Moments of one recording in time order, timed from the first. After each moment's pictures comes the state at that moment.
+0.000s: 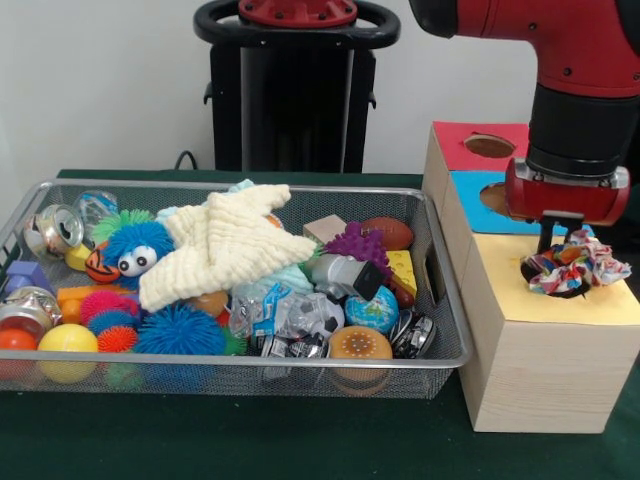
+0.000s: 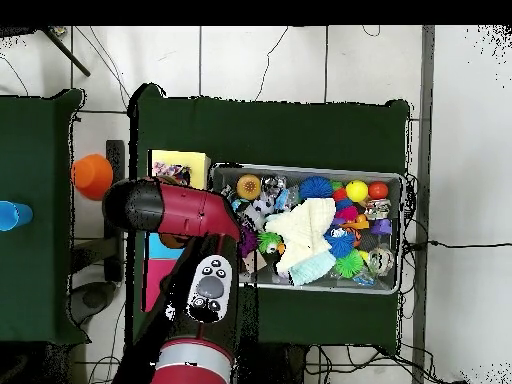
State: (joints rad) arm 0.20 -0.46 -0.20 1.47 0.37 0.46 1.79
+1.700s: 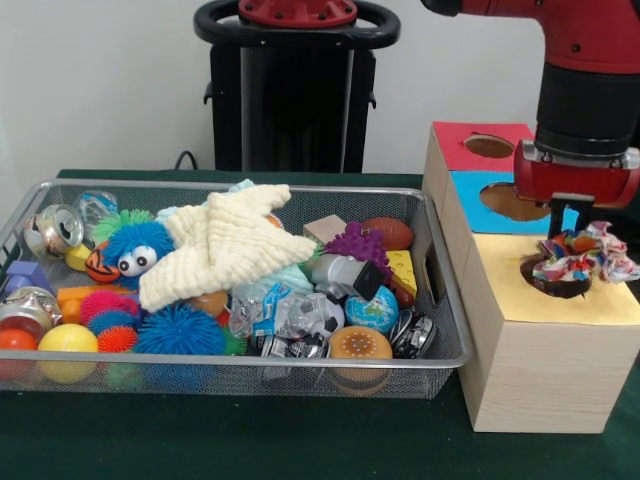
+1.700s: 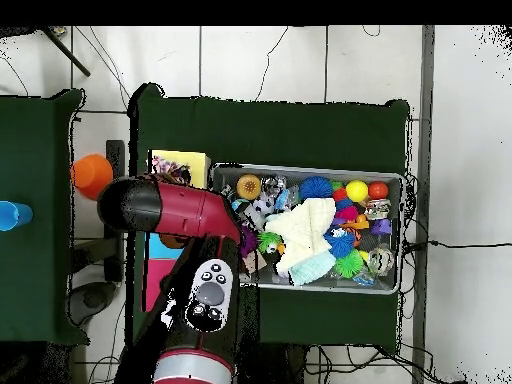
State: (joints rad) arm 0.20 -0.50 -0.20 1.47 0.37 0.48 1.80
